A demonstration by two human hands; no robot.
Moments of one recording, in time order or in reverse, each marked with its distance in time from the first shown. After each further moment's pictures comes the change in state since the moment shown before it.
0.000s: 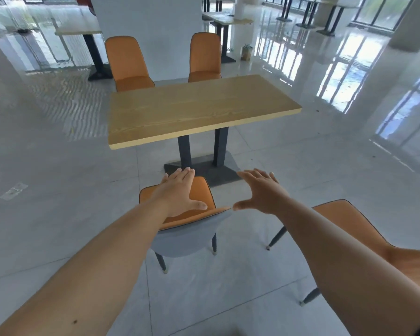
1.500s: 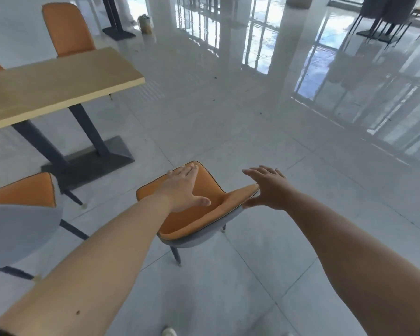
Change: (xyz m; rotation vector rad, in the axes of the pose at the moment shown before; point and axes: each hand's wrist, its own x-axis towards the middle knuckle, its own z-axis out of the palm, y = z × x) left_hand 0.088 0.710 0.155 0.055 -0.189 0.325; right_hand -0.450 0.598 -0.098 0.064 -0.039 0.348
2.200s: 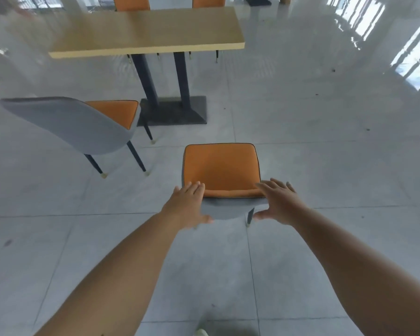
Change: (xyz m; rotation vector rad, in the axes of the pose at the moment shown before) left_hand -0.038 0.089 0.115 -0.154 -0.076 -0.566; right_hand 0.055 0.066 0.051 -0.172 -0.270 -0.465
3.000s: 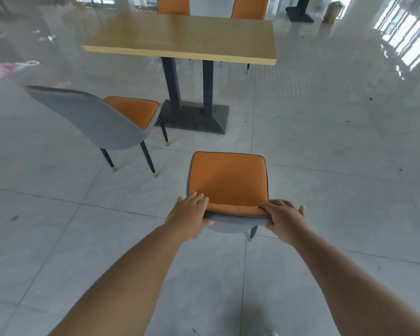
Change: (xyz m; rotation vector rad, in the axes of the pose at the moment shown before) left_hand 0.064 0.008 0.003 -0.118 0.080 -0.155; right_hand 0.078 0.045 -0.007 -0.094 0.005 -0.029
